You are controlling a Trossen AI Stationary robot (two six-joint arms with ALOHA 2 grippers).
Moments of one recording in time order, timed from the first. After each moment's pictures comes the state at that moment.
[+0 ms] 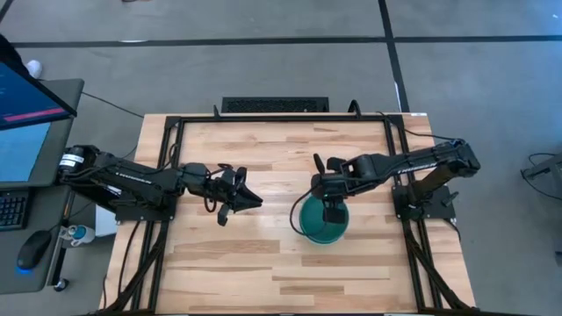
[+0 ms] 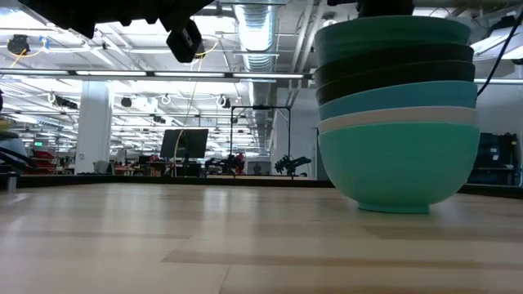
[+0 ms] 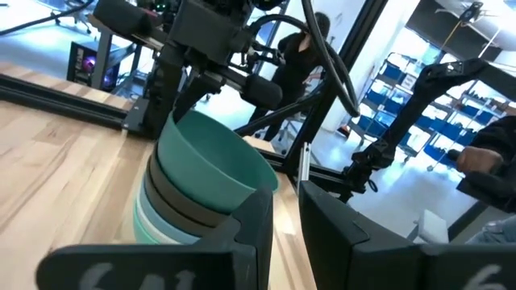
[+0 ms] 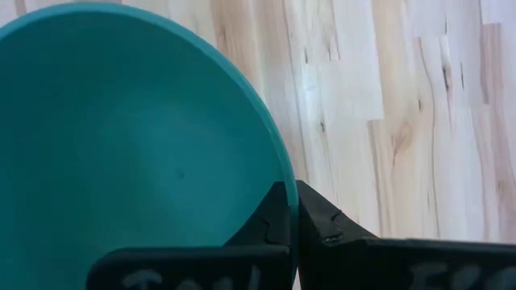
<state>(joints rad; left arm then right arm) -0.08 1.14 0.53 0.61 0.17 -0.40 0.18 1.56 1.43 -1.16 0.16 0.22</state>
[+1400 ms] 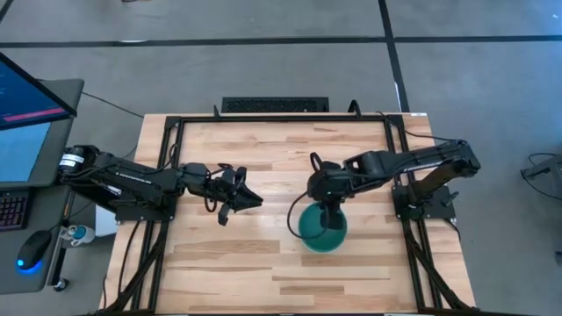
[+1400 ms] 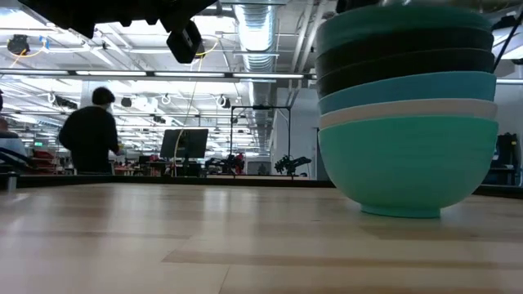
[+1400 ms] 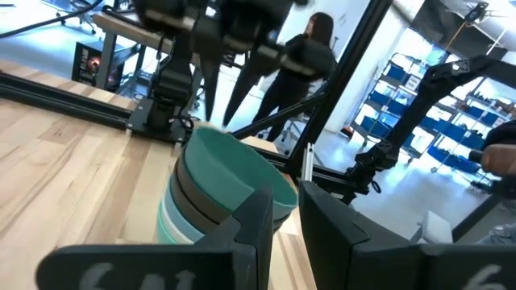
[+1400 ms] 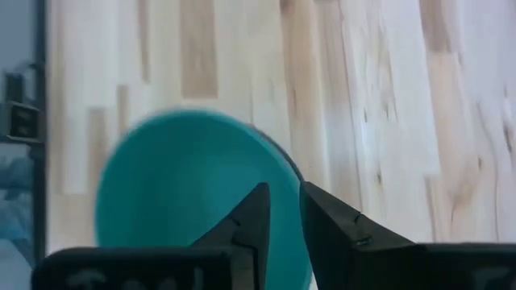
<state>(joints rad) -0.08 1.14 0.53 0.61 0.16 -0.40 0.20 1.56 1.53 -1.09 0.02 0.21</state>
